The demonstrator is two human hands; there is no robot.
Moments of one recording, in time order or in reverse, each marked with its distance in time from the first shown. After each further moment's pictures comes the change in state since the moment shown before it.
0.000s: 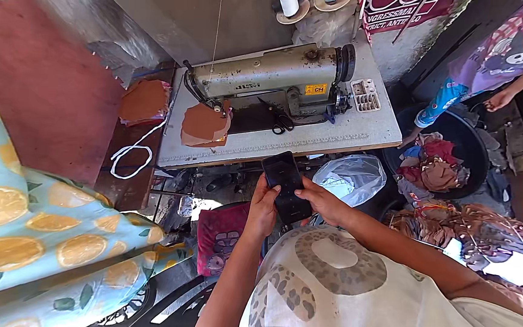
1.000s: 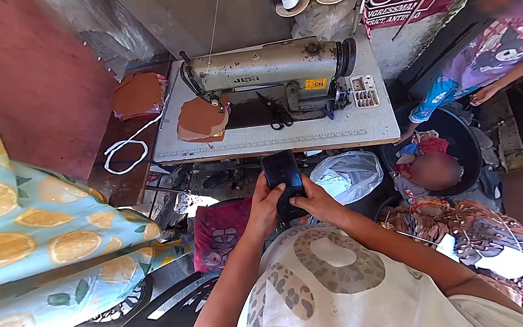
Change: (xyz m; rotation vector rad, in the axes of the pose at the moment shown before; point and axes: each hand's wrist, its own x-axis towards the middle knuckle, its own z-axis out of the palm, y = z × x) left_hand -0.005 -0.009 0.003 0.015 0.032 0.029; right_hand 0.002 0.014 0.008 -0.140 0.072 -0.039
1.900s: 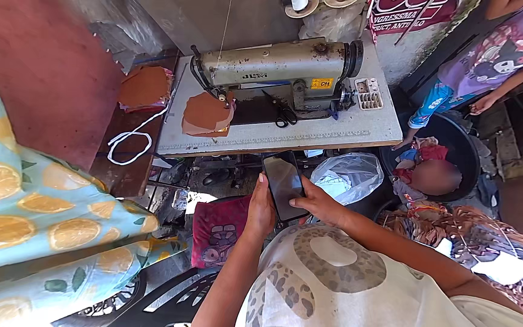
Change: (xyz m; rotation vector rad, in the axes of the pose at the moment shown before) left_hand -0.018 0.003 -0.009 -0.034 0.053 -0.040; right_hand -0.007 -0.001 0.012 -0.018 -0.052 0.015
